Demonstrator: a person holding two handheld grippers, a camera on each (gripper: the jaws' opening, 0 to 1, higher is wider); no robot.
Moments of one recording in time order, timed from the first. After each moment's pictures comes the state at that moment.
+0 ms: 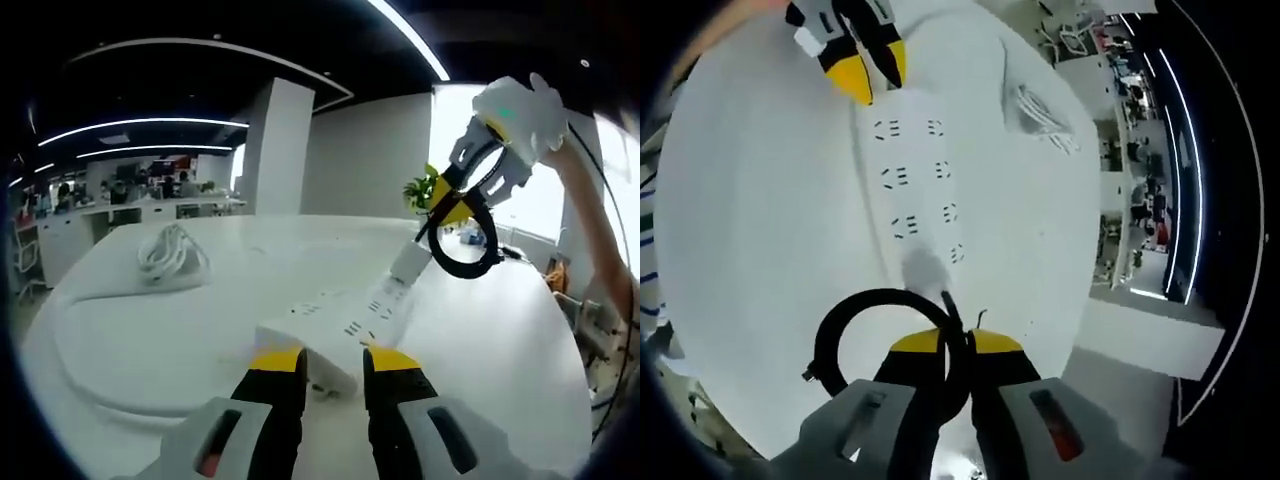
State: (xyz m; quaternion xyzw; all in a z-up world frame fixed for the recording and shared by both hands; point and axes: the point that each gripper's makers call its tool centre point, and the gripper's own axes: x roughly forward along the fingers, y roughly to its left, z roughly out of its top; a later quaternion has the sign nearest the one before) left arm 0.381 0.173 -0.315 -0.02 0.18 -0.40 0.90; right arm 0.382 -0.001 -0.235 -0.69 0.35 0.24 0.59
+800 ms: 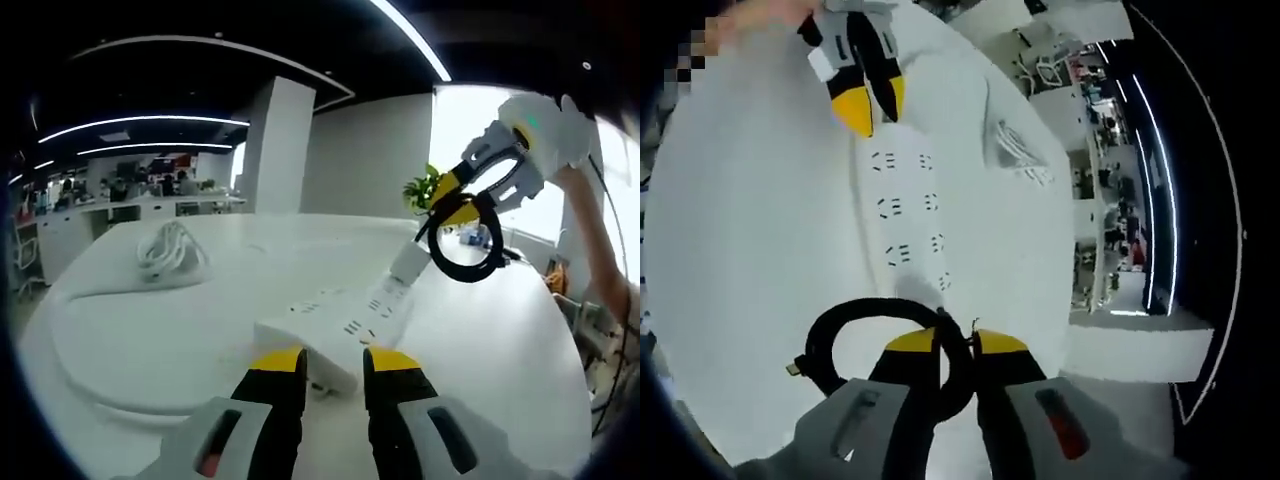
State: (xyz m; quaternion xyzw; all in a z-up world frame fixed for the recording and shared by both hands) left arm 0.380 0.171 -0.317 -0.03 0.18 -0.40 0.90; right arm 0.373 0.013 -0.229 -0.62 0.25 0.27 0.69
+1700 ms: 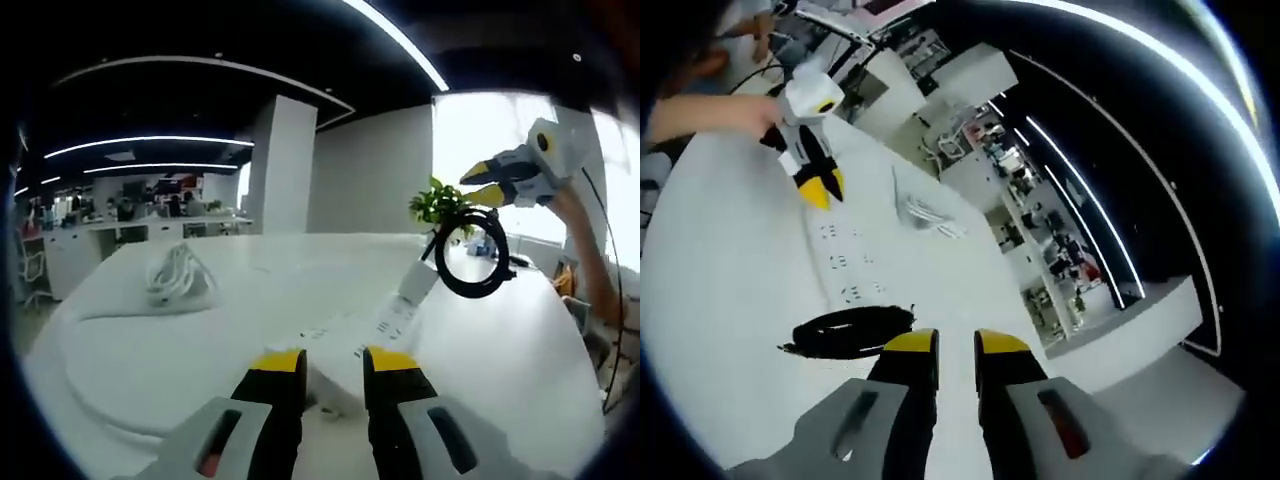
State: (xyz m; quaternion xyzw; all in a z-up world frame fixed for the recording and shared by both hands) left arm 0.392 0.174 -0.299 -0.03 0.13 -0.39 0.91; right arm 0.367 -0.032 -0.167 -0.51 0.07 0.23 0.83
